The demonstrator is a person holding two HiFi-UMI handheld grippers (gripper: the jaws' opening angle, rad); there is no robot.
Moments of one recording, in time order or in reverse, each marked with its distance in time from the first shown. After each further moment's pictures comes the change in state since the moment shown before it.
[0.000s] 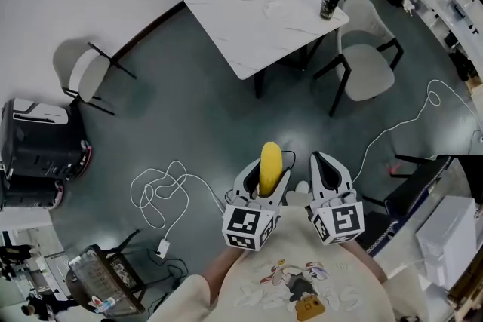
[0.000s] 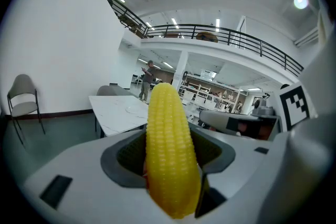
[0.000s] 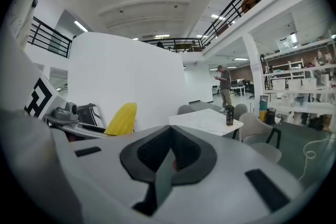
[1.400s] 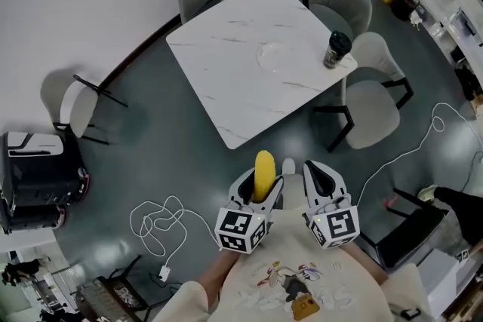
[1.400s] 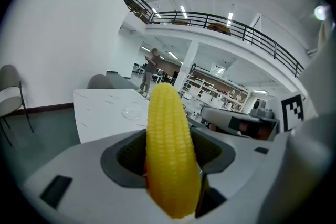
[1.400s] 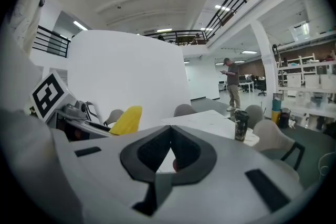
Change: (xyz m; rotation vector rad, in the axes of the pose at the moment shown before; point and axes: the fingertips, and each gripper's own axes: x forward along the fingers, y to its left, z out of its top) left arm 0.256 0.114 0.096 -0.080 0.108 -0.011; right arm 0.252 -0.154 0.039 -0.007 0.044 0.080
